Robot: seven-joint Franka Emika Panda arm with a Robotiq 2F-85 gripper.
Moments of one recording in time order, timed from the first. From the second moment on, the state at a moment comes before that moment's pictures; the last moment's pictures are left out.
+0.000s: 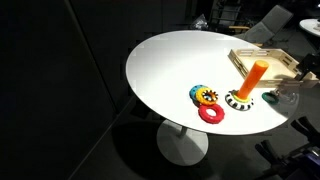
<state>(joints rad) -0.18 0.04 -0.17 -2.63 0.03 2.56 -0.02</state>
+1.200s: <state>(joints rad) -0.15 0.32 -0.13 -2.56 0.03 2.79 0.00</state>
